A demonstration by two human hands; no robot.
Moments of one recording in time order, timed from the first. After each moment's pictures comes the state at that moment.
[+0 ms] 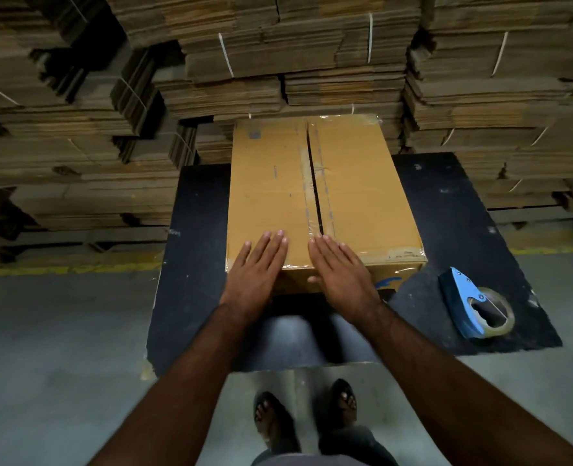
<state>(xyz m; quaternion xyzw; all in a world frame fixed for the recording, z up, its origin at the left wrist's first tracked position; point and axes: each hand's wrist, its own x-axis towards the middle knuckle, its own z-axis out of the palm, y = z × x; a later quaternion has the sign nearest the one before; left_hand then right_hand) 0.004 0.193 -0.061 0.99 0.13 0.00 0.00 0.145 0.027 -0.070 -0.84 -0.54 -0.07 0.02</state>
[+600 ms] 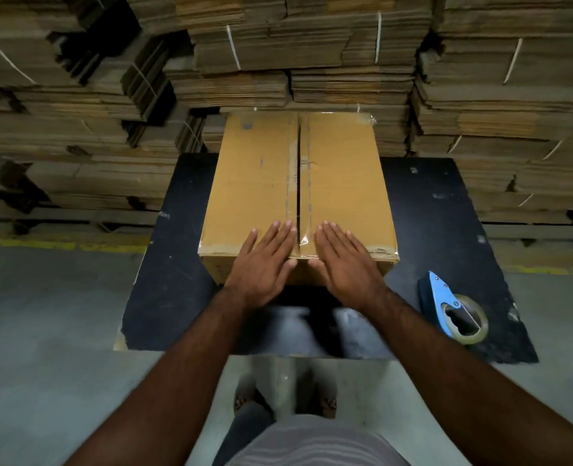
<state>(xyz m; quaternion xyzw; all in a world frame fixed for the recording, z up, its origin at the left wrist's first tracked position) 0.047 0.131 -0.050 0.99 0.15 0.03 0.07 0.198 -0.024 -0.058 -0.83 -0.56 -0.03 0.06</state>
